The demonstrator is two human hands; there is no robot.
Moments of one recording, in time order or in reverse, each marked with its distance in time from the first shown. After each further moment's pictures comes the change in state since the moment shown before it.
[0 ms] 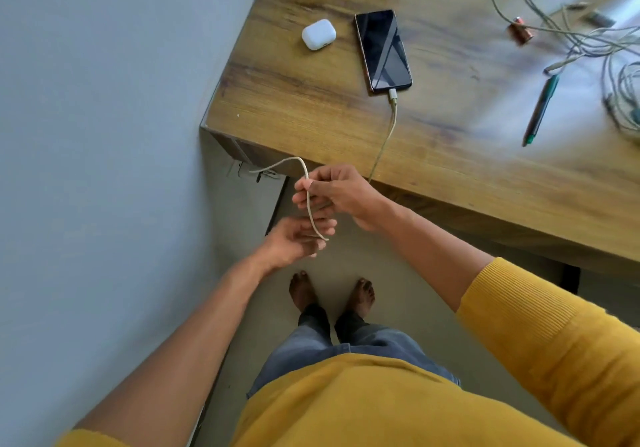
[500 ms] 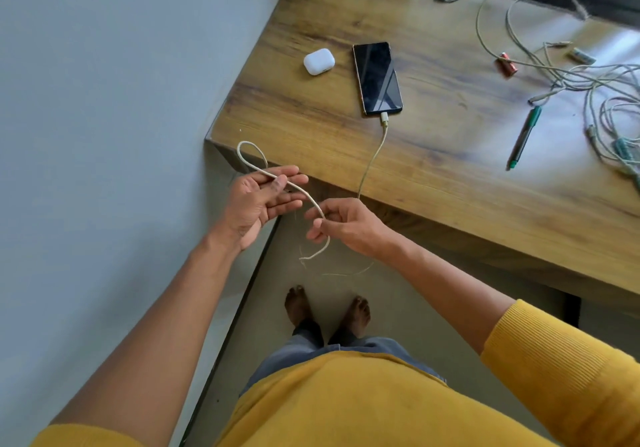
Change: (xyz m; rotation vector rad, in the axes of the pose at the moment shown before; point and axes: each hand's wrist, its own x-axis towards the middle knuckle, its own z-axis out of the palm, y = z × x) left_hand -0.013 0.071 -0.030 -0.486 0.270 0.272; right_hand -0.037 0.026 -0.024 -0.128 -0.112 -0.140
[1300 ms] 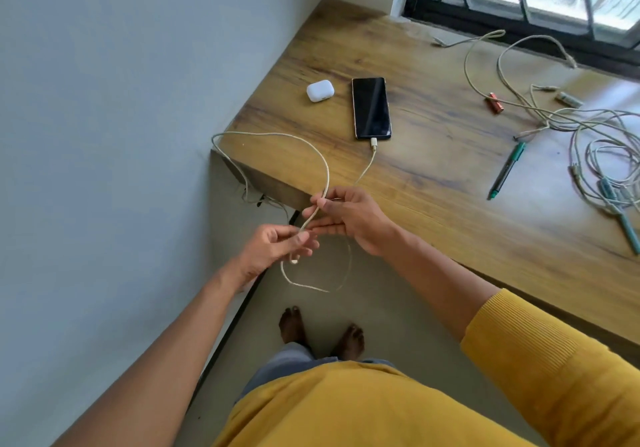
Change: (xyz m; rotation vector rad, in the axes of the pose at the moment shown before) left_hand -0.049 -0.038 0.045 0.386 -0.087 -0.106; right_hand -0.007 -0.030 -0.041 0.346 -0.001 0.032
